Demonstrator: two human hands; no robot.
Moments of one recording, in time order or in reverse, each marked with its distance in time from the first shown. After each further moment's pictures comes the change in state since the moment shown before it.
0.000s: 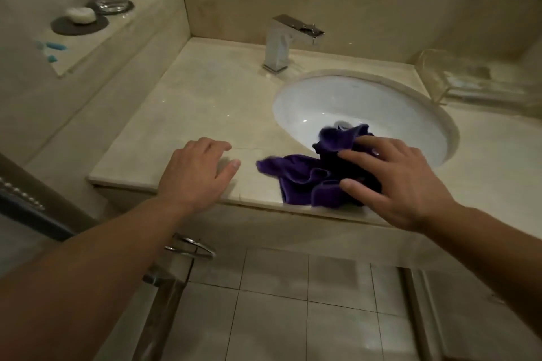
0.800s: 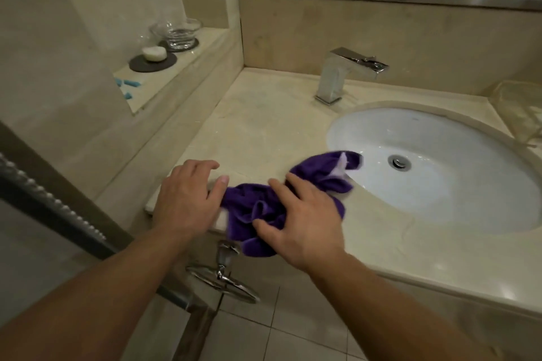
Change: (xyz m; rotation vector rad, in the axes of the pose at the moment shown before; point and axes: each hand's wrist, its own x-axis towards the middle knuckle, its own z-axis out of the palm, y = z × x) left_hand 0.002 -0.081 -0.027 -0.028 0.154 -0.245; right_hand 0.096 -0.175 0.081 0.219 -0.132 0.043
